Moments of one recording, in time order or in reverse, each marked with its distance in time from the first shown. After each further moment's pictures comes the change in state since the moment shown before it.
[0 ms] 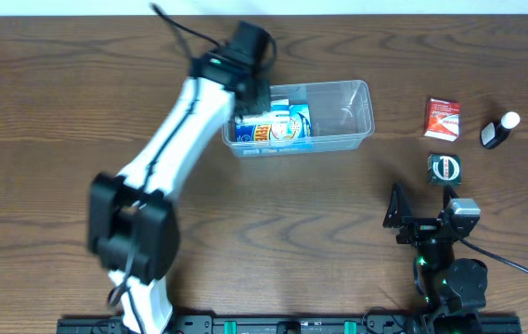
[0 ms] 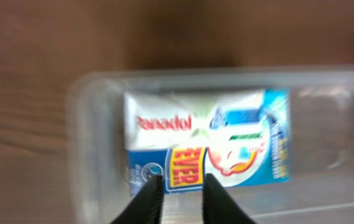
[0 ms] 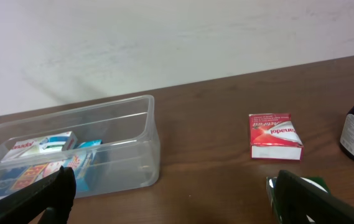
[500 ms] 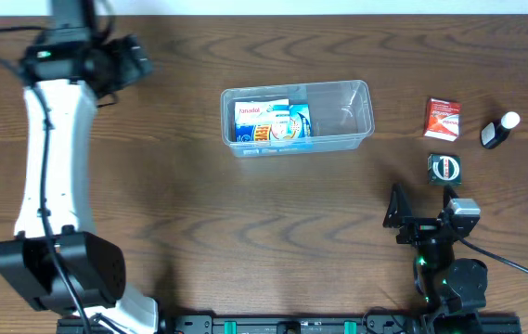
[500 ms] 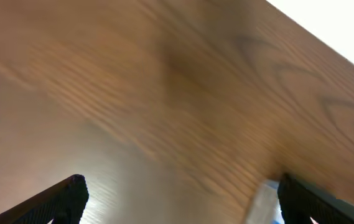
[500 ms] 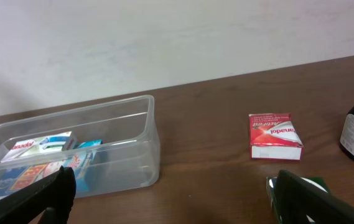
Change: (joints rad) left arm 0.518 -0.182 0.031 -0.094 -0.023 -0.002; right arm 0.000 0.000 0.000 0.000 0.000 0.000
